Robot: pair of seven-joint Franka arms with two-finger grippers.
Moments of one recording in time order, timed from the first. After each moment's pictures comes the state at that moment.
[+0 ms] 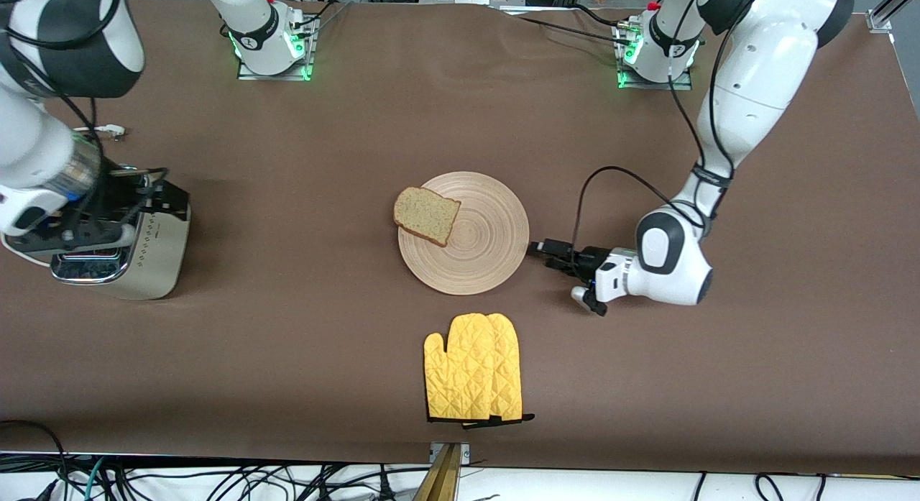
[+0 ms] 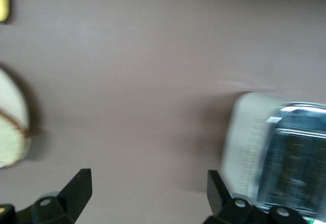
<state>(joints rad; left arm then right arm) -0.04 0.83 -0.20 -1.58 -0.81 1.99 0.68 0.13 0.24 0.00 -1.51 0.04 1.70 -0.01</state>
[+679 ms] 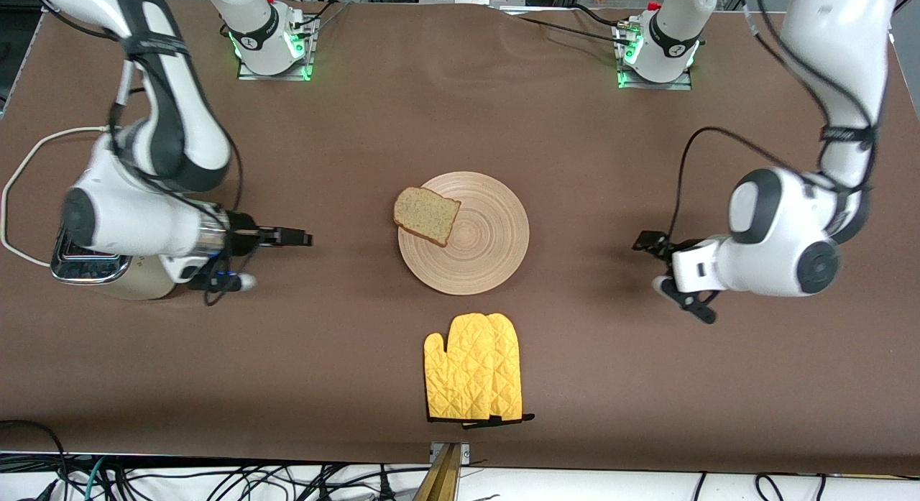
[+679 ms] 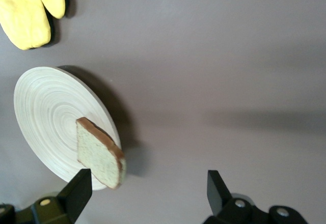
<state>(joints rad) 0.03 0.48 -0.14 -1.55 -0.16 1.75 0.42 0.19 0.43 0.05 -1.73 0.49 2.00 0.10</state>
